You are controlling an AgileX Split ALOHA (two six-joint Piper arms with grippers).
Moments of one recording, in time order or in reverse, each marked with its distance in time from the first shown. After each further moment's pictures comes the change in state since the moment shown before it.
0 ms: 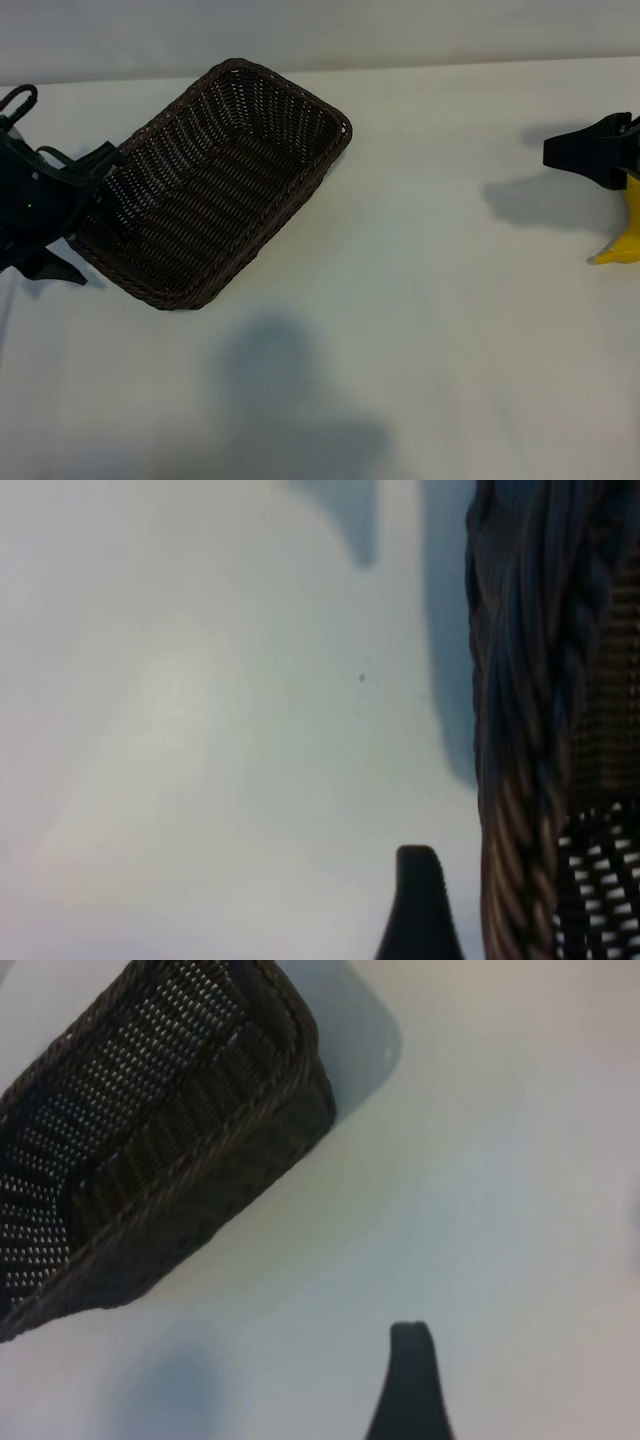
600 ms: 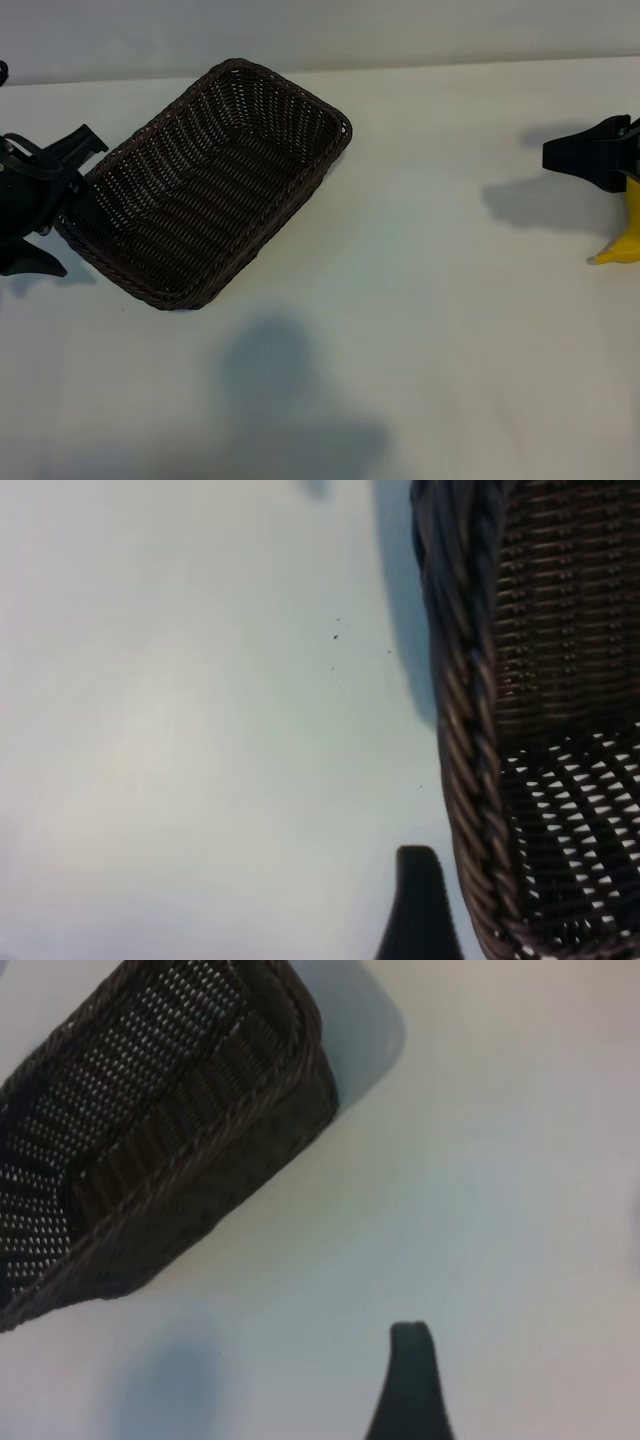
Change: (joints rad) left arm 0.000 -0.139 -0.001 0.002 0.082 0.014; right arm 0.000 0.000 0.000 -0.007 0.006 -0.001
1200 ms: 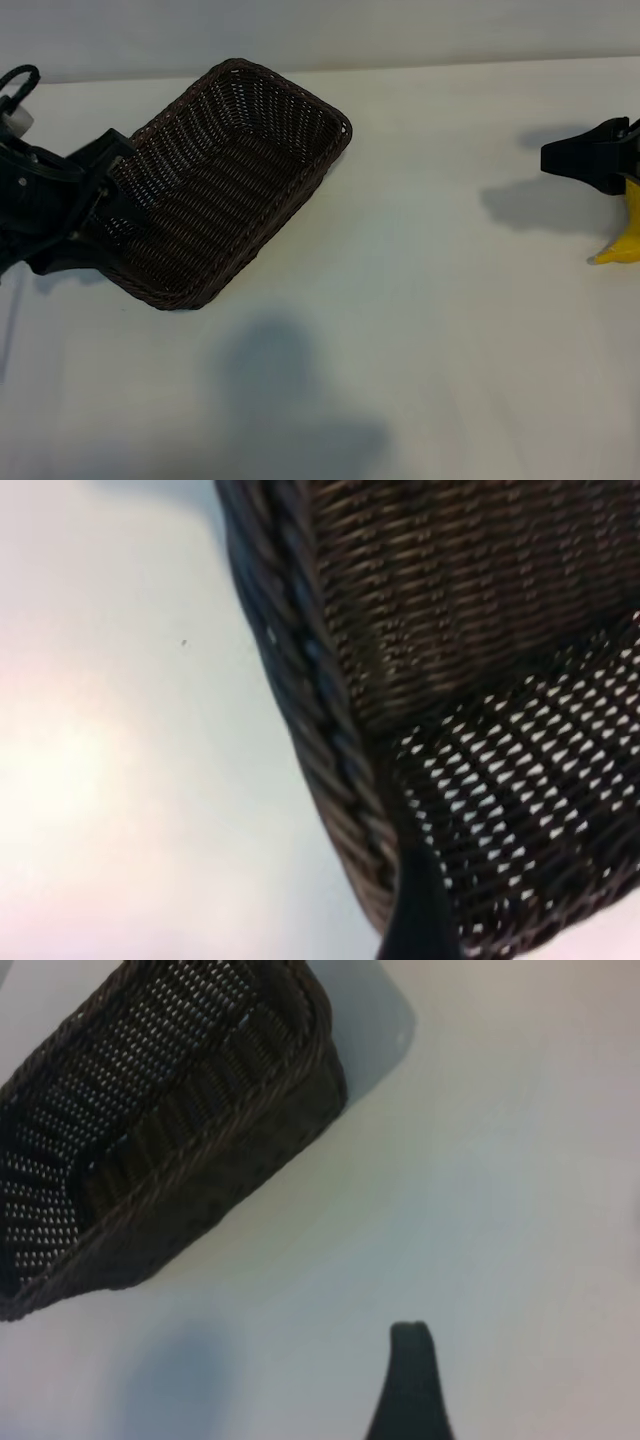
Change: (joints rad) left arm 0.000 -0.022 0.071 -0.186 -0.124 0.261; right arm 0.000 0.000 0.000 -0.006 0.012 0.000
